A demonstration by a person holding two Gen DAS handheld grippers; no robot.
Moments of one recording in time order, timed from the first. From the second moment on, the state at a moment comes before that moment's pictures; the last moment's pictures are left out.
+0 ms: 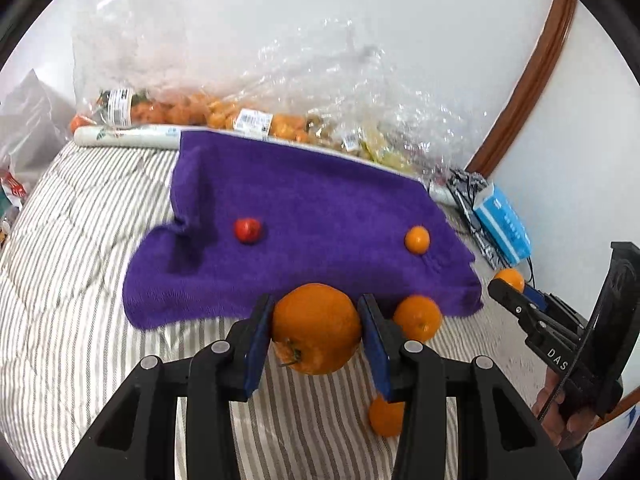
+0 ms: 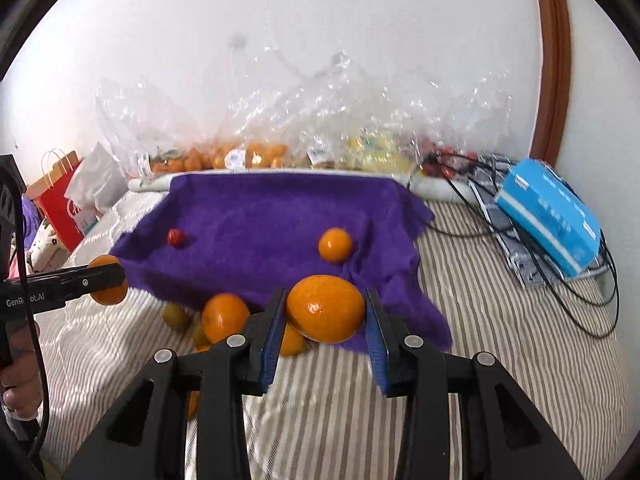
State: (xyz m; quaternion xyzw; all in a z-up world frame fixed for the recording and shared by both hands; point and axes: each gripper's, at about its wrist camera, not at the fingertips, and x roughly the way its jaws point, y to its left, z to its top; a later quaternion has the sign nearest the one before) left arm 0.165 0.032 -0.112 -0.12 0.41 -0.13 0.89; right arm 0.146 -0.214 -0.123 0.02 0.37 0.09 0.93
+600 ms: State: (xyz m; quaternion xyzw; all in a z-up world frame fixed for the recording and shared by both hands) left arm 0.234 0.043 -0.110 -0.12 0.39 -0.09 0.91; right arm 0.202 -0.201 -0.108 0.03 0.34 0.11 0.93
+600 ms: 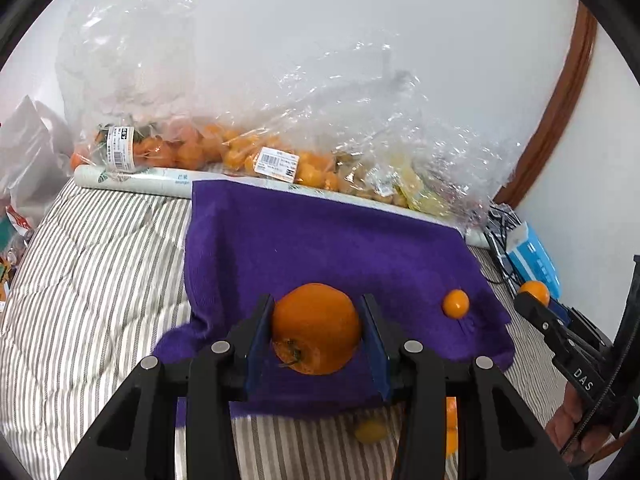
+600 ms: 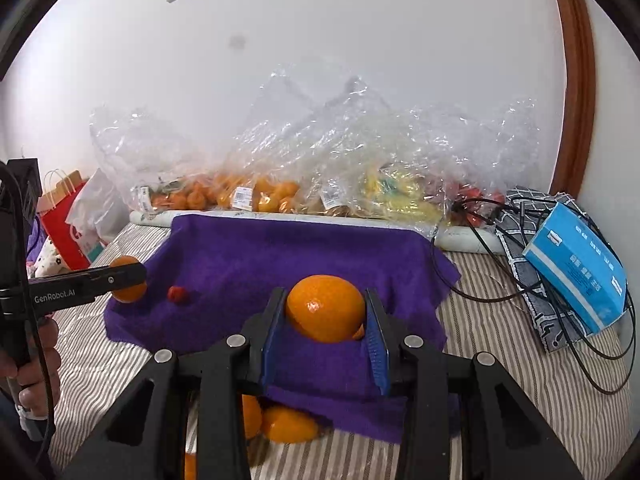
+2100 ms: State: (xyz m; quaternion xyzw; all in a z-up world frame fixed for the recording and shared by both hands) left arm 0.254 0.037 -0.157 -0.12 0.44 -0.09 0.89; right arm 0.234 -0.212 -0.166 0.04 0.40 0.09 0.91
